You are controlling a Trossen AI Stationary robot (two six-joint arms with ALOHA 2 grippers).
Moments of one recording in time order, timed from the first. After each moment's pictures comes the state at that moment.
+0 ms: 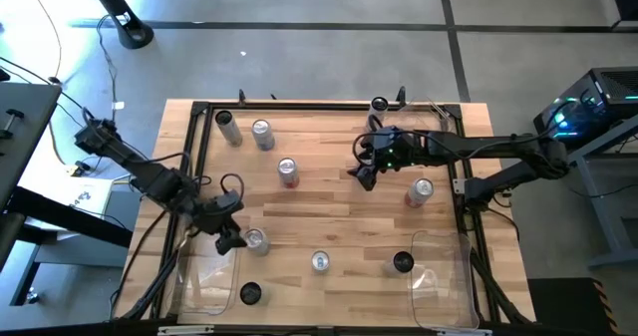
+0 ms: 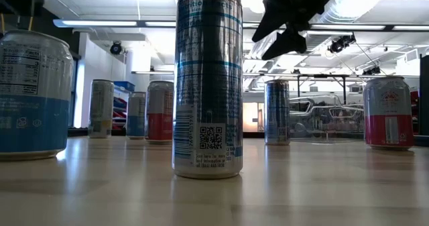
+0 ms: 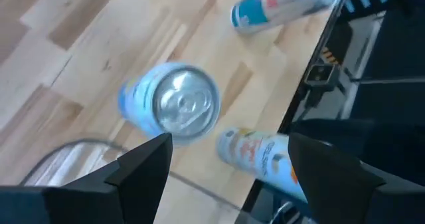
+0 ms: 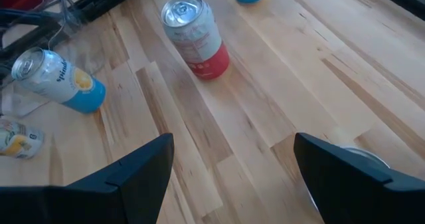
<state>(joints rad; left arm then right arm) -0.56 1.04 0.93 -0.80 -0.07 -1.20 -0.12 1.33 1.03 -0.44 0.04 0.44</state>
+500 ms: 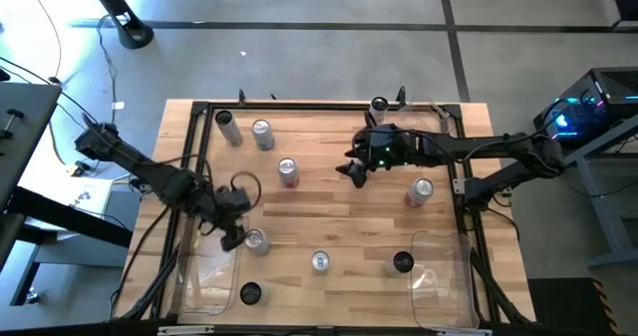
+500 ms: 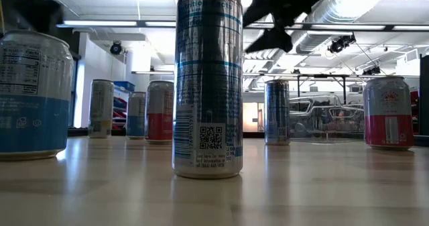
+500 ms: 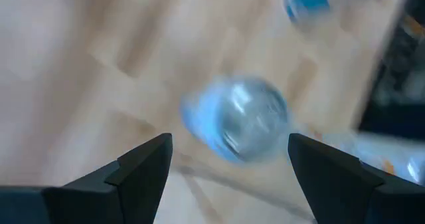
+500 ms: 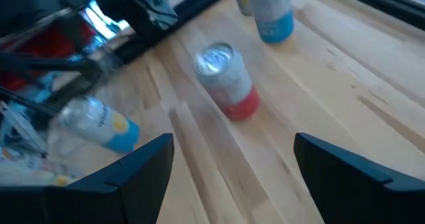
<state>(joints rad) -0.46 1.12 0.98 -0.99 -0.16 -0.92 -0.12 1.37 1.03 -0.23 0.02 0.49</state>
